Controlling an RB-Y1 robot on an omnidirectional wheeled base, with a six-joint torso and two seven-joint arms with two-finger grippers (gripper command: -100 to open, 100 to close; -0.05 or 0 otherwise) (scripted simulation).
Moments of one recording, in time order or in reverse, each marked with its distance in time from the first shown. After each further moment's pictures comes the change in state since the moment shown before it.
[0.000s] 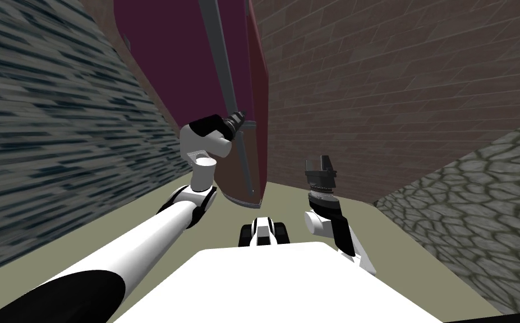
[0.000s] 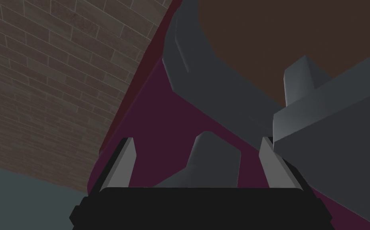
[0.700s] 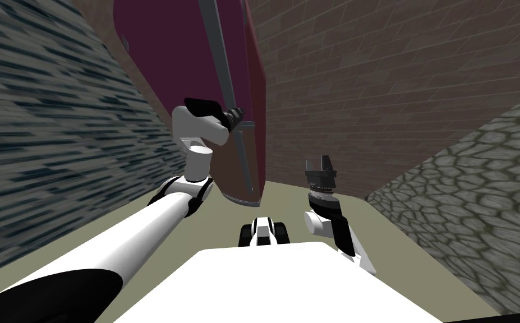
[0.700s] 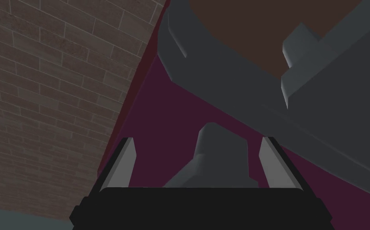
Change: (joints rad) left arm -0.151 0.080 -0.010 0.135 0.099 0.120 -0.062; right arm 0.000 0.000 0.000 0.000 0.000 0.000 0.000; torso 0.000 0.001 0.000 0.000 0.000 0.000
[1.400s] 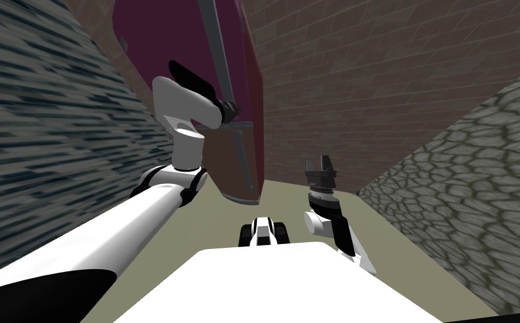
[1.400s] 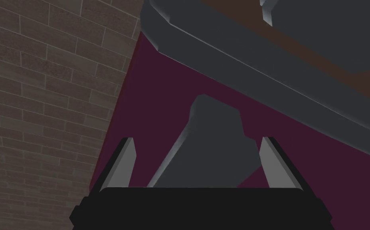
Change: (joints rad) left arm -0.169 0.092 -0.011 0.163 0.116 0.135 -0.071; right arm 0.000 0.000 0.000 0.000 0.000 0.000 0.000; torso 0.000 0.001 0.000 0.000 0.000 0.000
